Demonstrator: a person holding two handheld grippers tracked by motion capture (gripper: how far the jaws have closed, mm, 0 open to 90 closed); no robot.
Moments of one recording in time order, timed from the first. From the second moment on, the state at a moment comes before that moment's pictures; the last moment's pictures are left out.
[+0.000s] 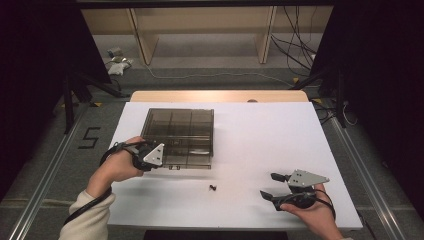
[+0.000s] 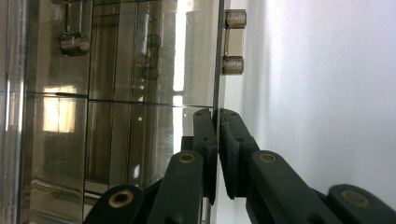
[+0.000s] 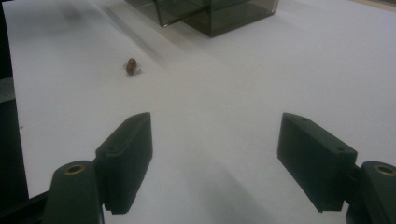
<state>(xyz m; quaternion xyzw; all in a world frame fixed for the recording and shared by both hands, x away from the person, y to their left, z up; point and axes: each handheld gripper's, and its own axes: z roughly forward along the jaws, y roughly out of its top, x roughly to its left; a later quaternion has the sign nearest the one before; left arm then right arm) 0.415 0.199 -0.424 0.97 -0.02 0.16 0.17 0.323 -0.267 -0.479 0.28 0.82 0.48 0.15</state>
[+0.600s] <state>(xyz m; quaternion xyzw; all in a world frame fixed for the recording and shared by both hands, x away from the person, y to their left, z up) 0.415 0.196 -0.425 0.97 0.00 0.16 0.15 0.323 -0.267 -0.479 0.29 0.82 0.47 0.15</state>
